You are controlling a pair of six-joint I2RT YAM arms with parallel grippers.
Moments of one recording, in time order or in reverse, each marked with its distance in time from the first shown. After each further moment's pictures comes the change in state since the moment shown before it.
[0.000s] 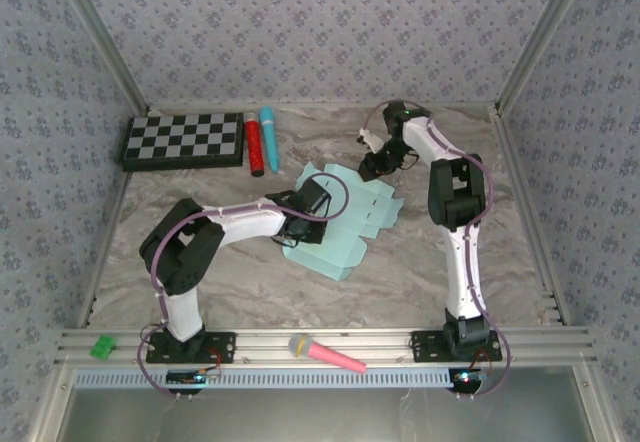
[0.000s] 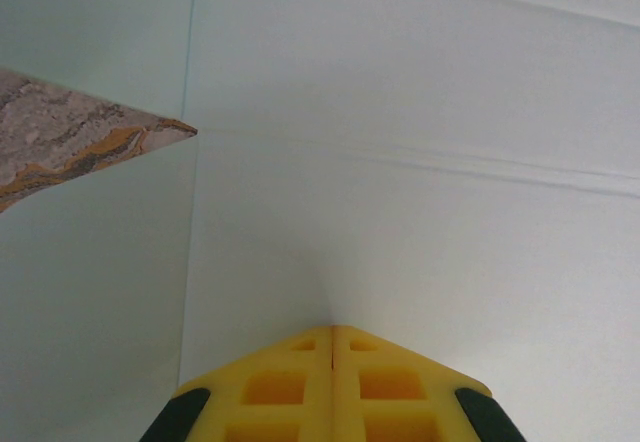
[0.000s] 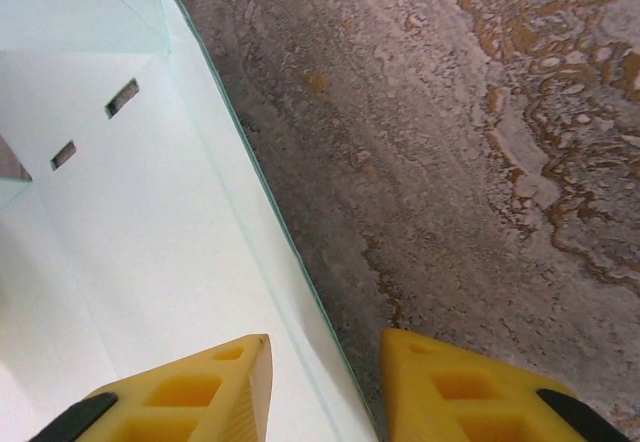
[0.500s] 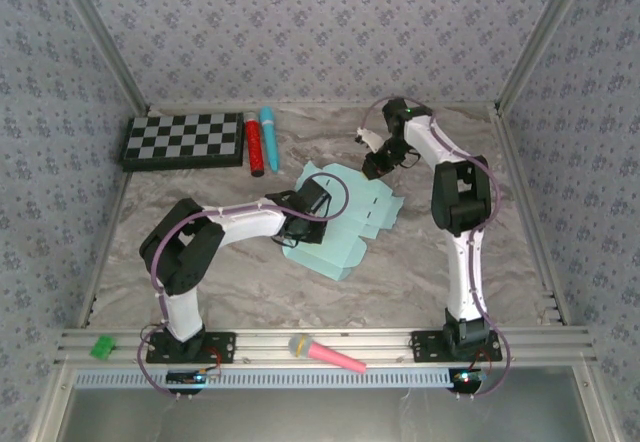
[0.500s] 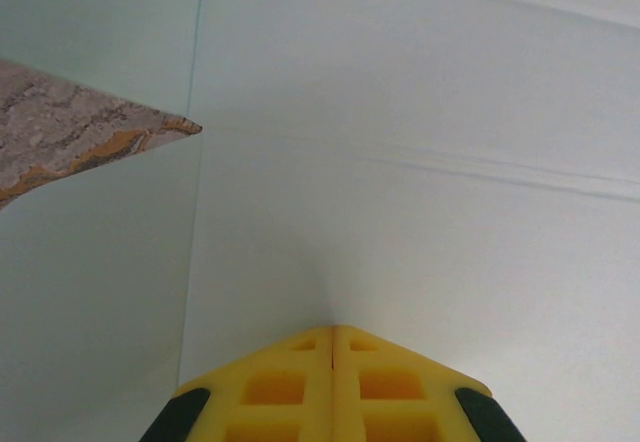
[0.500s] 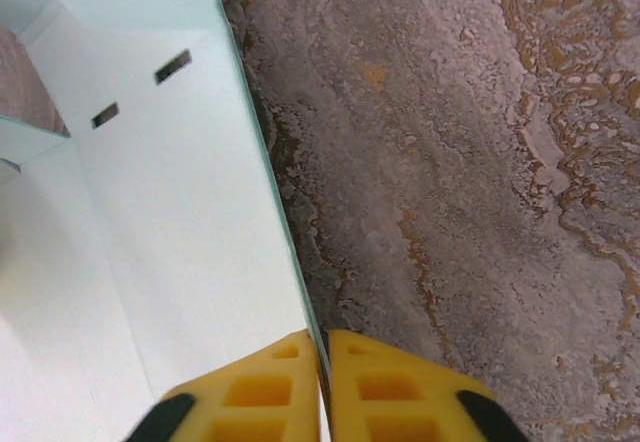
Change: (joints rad) left arm 0.000 0.000 0.000 0.001 -0.004 0.000; right arm 0.015 -0.105 -0.074 0.019 0.047 -0.098
